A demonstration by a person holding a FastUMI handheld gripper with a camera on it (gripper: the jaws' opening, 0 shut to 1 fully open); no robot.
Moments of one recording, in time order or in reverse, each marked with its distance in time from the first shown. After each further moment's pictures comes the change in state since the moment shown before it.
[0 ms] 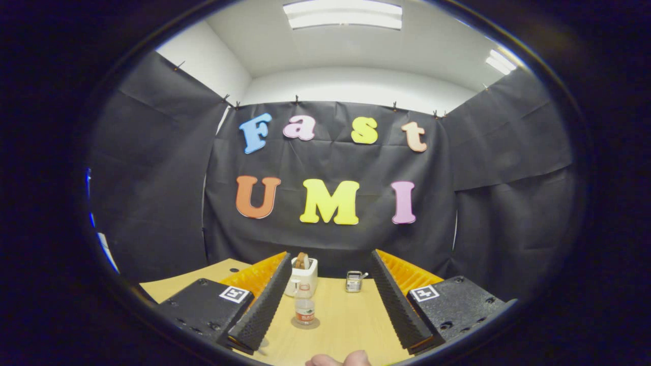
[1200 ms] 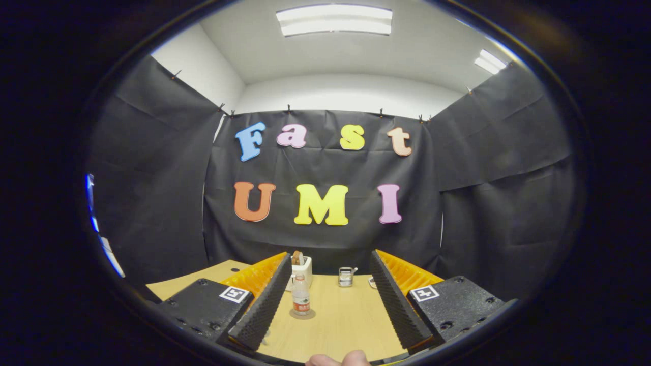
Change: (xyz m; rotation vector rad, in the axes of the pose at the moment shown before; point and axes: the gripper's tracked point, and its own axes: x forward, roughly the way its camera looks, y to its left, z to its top) arm -0.062 -0.021 0.006 0.019 -0.027 -0.047
